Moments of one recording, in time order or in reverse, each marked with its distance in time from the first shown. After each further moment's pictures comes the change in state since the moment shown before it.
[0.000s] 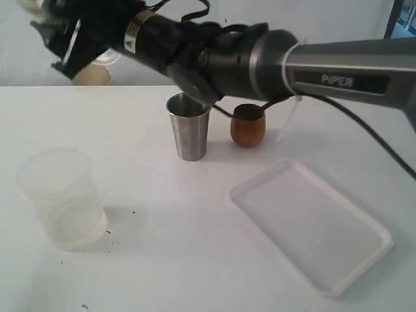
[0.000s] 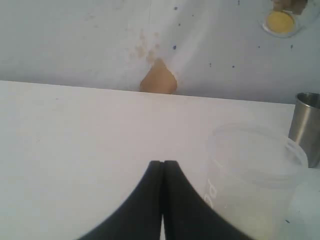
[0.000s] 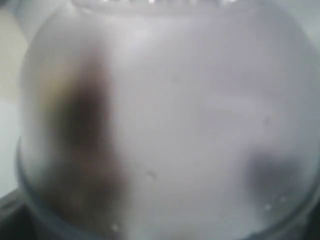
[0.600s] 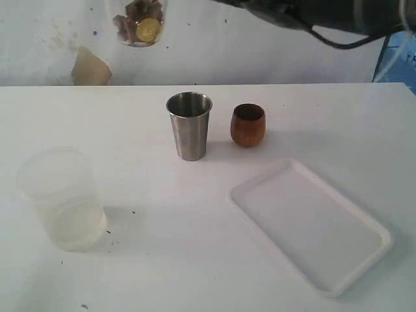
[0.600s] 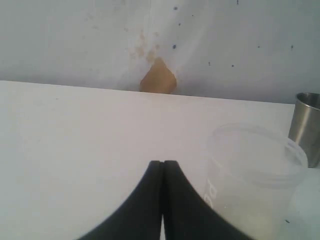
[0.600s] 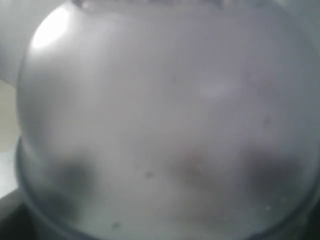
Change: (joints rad) left arm 0.000 0.000 0.000 0.000 0.000 0.000; right arm -0.118 -0.206 0.012 -0.566 0.290 1.034
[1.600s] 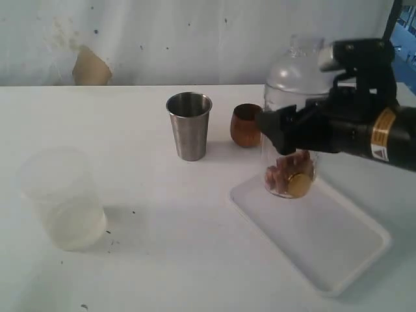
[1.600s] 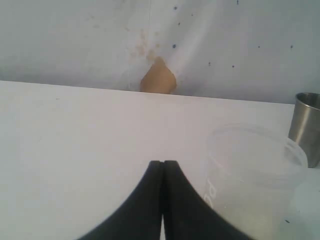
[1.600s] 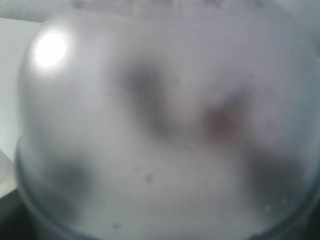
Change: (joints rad) left arm 0.000 0.000 0.000 0.000 0.000 0.000; right arm -0.342 -0.471 0.984 0.078 -0.177 -0.081
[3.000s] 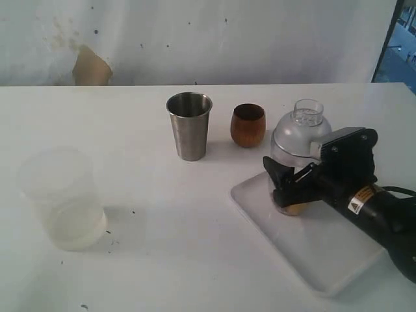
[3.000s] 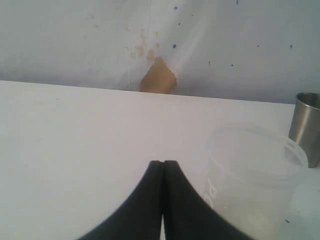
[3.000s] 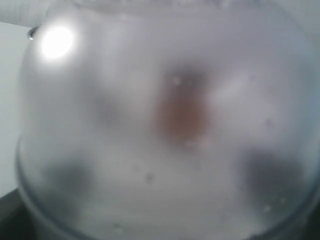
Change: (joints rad) left arm 0.000 0.000 0.000 0.000 0.000 0.000; right arm -0.051 0.546 0.204 0.631 -0.817 -0.902
